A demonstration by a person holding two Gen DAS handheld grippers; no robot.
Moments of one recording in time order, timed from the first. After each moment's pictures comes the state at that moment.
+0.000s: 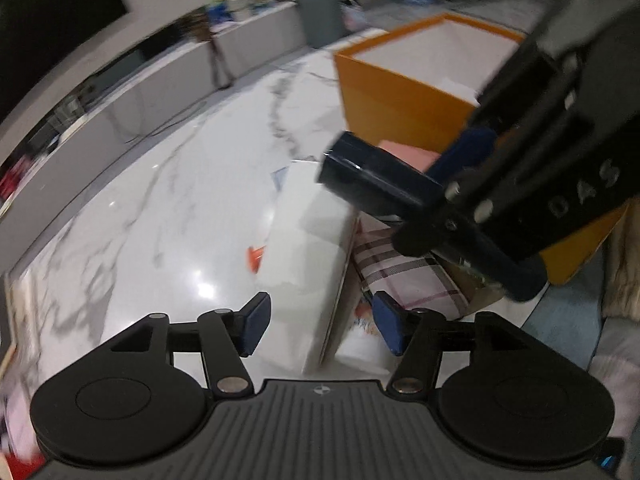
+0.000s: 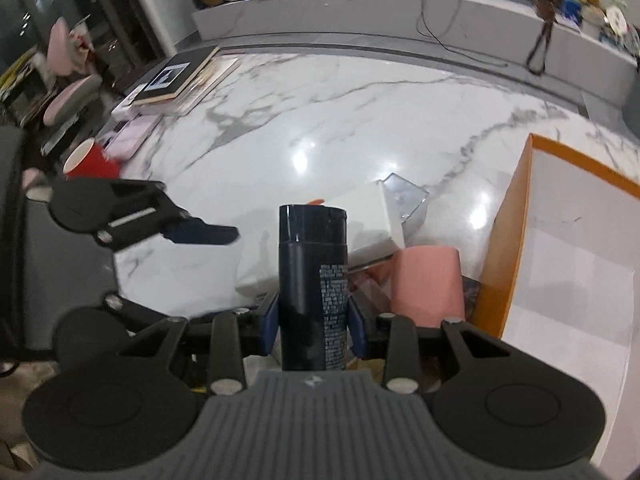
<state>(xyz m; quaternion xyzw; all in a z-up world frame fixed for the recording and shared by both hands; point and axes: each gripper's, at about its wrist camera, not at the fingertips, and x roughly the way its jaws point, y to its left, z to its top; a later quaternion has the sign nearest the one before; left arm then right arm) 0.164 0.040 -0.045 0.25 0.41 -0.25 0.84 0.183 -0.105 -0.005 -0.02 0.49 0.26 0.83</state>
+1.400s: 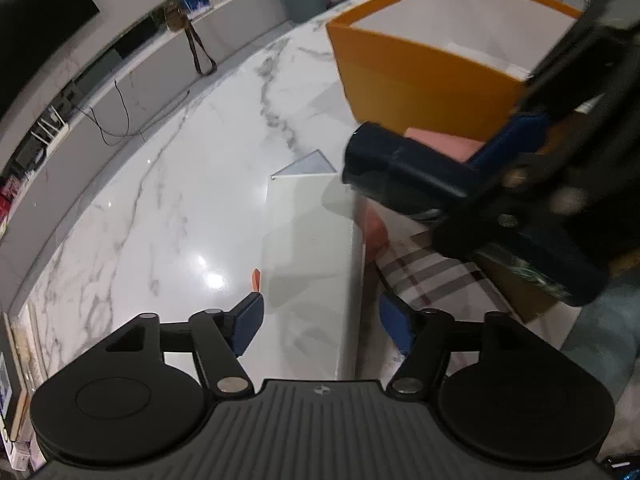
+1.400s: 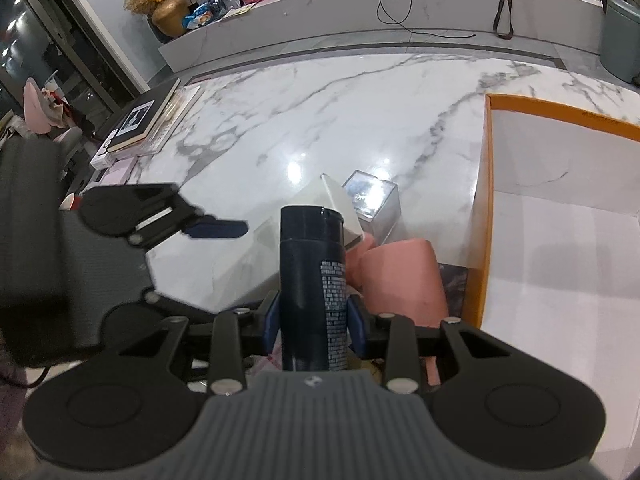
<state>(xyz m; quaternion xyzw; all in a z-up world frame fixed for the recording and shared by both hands) 0.207 0.021 -0.068 0.30 0.44 -0.25 0.81 0.201 -0.132 -0.017 0.06 0.51 0.23 0.83</state>
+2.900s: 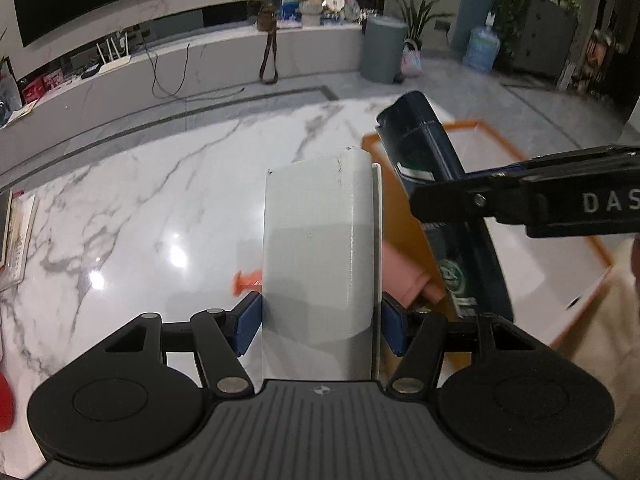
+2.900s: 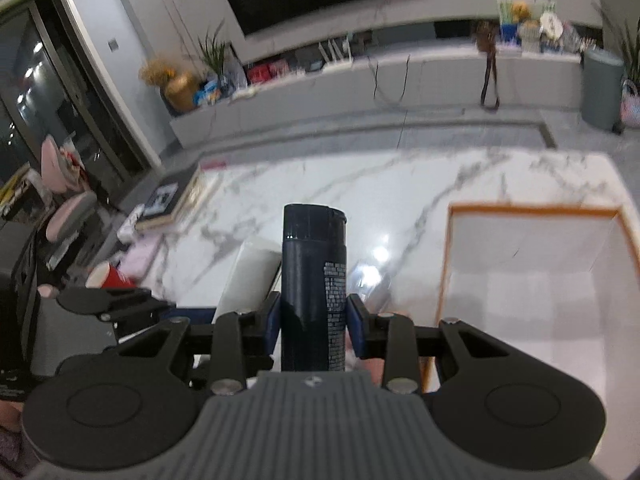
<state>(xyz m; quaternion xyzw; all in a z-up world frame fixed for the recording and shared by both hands) 0.152 0.031 0.038 0.07 0.43 -0.19 0.88 0.165 -0.167 0.072 0.10 0.39 0.22 0.89</state>
